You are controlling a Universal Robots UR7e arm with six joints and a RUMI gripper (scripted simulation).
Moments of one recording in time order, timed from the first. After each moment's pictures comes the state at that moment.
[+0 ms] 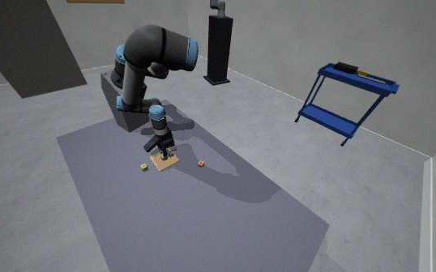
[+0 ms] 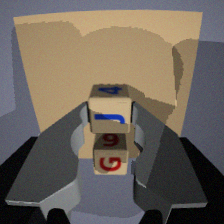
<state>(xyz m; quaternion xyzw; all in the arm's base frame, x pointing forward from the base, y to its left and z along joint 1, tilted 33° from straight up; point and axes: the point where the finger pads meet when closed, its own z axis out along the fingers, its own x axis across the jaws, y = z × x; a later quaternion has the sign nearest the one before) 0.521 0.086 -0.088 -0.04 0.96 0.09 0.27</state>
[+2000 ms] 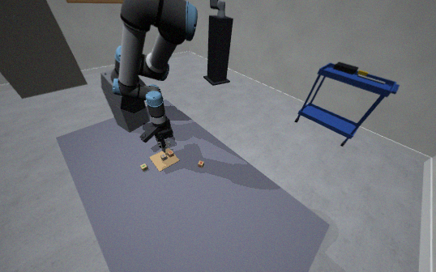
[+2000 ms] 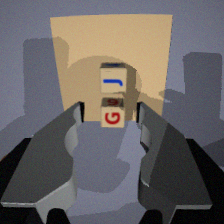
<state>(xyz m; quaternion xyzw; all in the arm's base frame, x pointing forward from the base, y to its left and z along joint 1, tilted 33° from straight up) 0.482 0.071 -0.023 -0.04 0.96 0.09 0.28</state>
